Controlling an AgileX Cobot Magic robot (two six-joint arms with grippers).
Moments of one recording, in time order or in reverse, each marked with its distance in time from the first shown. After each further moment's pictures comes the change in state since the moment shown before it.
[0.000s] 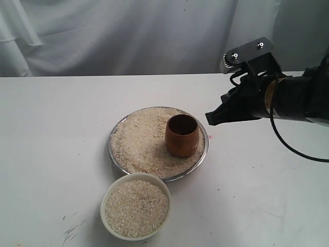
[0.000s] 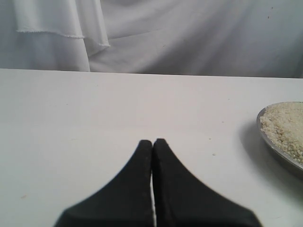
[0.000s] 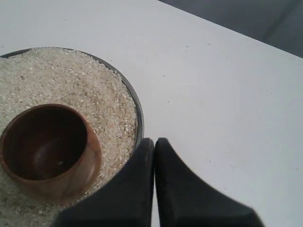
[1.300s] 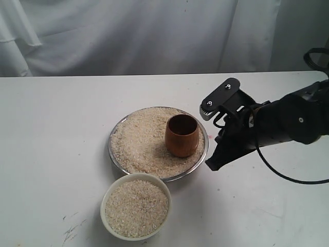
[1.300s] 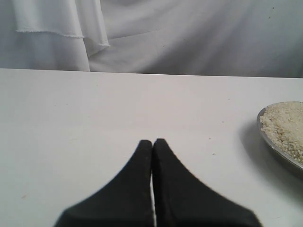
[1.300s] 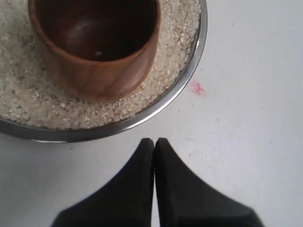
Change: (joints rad) left arm 0.000 0.000 0.000 0.000 0.000 0.000; right arm 0.049 0.099 0.000 1.015 0.199 -1.236
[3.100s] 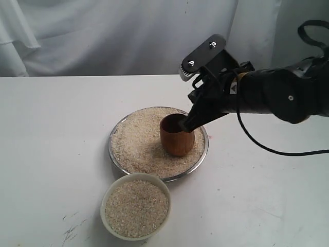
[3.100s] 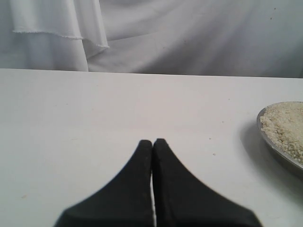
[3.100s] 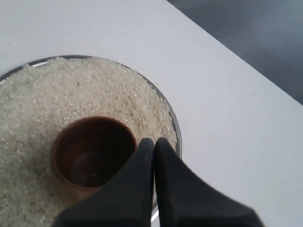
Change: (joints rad) left arm 0.000 0.000 0.000 0.000 0.000 0.000; right arm 0.055 -0.026 -0.115 0.037 -0.150 -0.018
